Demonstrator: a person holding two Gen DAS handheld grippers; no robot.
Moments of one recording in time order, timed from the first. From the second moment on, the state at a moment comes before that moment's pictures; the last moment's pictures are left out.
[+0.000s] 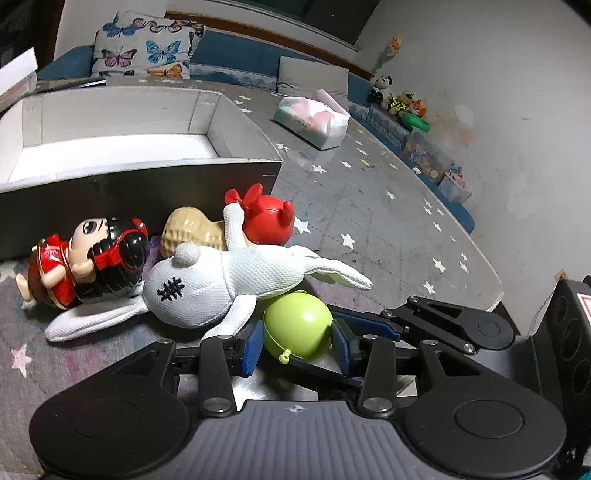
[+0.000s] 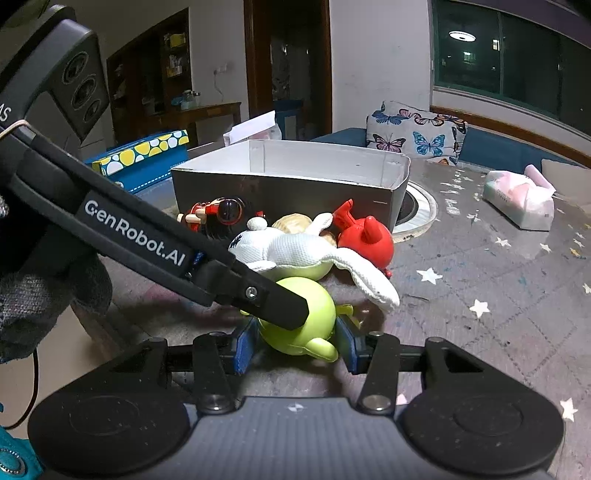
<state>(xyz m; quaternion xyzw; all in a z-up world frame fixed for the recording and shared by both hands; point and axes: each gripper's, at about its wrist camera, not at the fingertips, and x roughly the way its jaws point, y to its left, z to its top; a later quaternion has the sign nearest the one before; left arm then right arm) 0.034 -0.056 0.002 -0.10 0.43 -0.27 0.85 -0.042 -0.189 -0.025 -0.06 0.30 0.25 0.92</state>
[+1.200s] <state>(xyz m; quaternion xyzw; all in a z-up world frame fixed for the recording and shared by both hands) 0.147 -0.006 0.075 -0.16 0.35 -0.24 0.89 0.101 -0.160 0.057 -0.14 0.22 0.29 0.92</state>
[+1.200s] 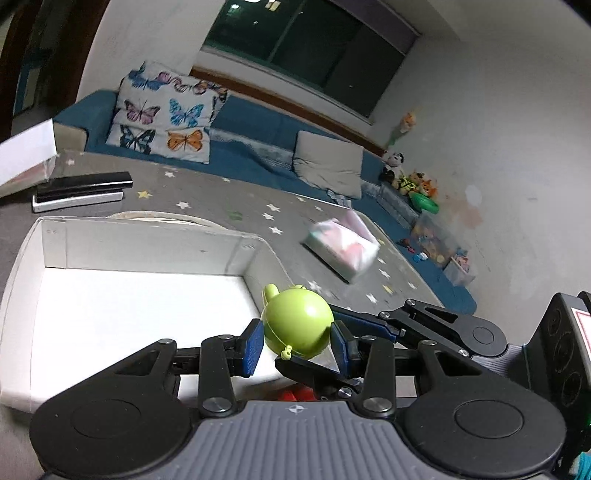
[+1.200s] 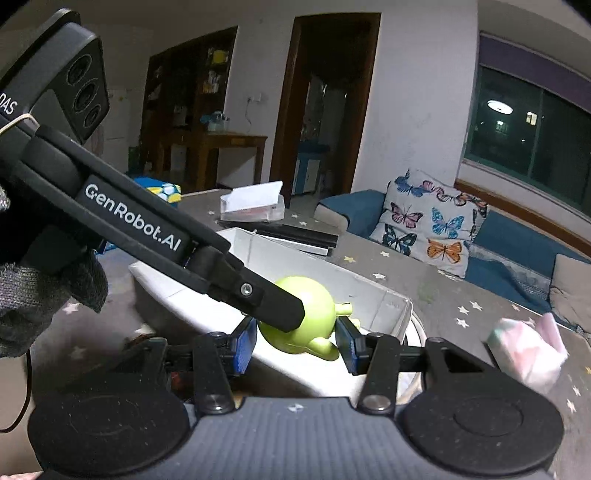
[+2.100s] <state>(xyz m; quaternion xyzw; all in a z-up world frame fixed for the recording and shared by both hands) 0.262 0.019 0.002 -0.25 0.45 -0.21 0.83 0.232 -0.128 -0.005 -0.18 0.36 0.31 0.86</state>
